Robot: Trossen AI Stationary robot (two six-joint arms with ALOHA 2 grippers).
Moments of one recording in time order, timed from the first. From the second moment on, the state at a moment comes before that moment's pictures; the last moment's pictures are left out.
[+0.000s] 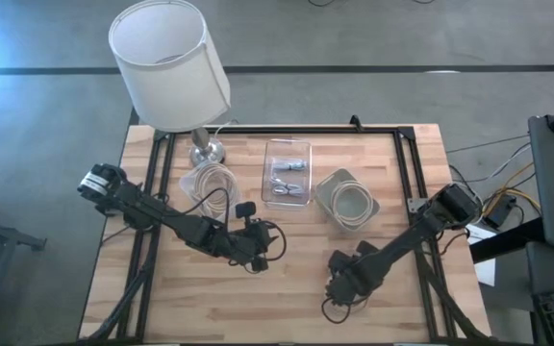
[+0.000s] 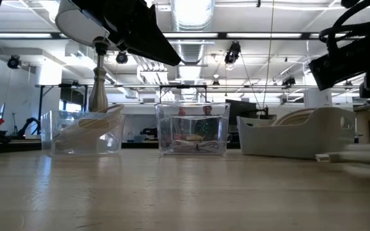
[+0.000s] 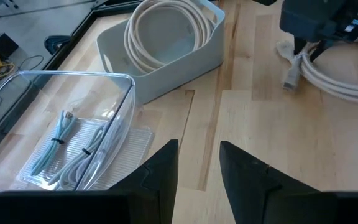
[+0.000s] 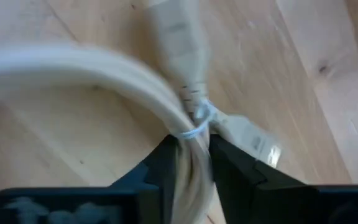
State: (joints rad) left arm -0.39 1.57 1.01 -0.10 -0.65 -0.21; right arm 0.62 1.89 1.15 -0.92 0.07 1.25
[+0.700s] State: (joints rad) left arm -0.39 1.57 1.01 -0.10 -0.65 -0.21; right arm 0.60 1.80 1.43 -1.21 0.31 1.19
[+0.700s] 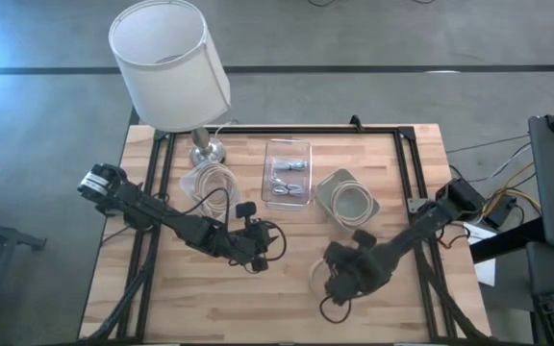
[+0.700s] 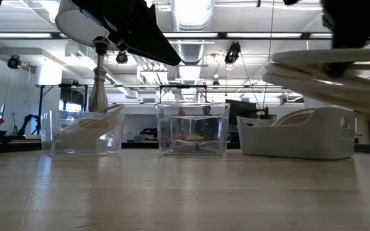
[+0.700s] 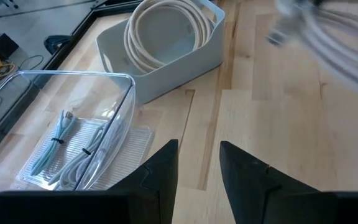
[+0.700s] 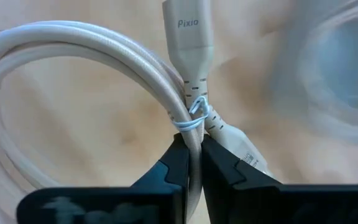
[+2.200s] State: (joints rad) left arm -0.39 1.57 1.01 -0.11 -0.65 -0.21; right arm 0.15 1.63 1.34 -1.57 0.57 1.24
